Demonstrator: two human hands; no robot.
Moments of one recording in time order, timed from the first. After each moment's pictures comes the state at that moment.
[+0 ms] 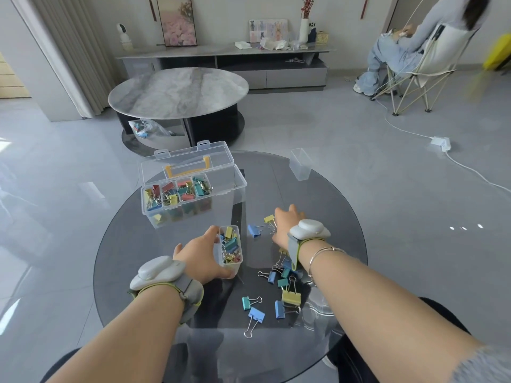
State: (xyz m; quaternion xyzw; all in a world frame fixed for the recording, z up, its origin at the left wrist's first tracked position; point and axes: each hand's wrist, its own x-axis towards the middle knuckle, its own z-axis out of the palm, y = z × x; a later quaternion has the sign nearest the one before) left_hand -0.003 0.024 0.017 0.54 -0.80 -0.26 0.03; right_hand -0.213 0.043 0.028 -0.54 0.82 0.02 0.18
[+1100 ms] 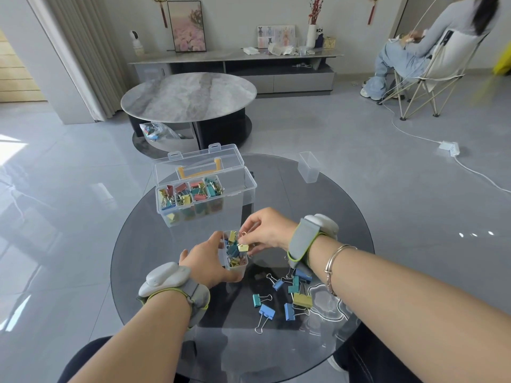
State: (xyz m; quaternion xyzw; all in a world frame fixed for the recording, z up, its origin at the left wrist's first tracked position) left_hand 0.010 0.031 0.009 0.56 -0.77 -0.29 0.05; right_hand -0.157 0.052 0.067 -0.50 0.64 -0.28 0.52
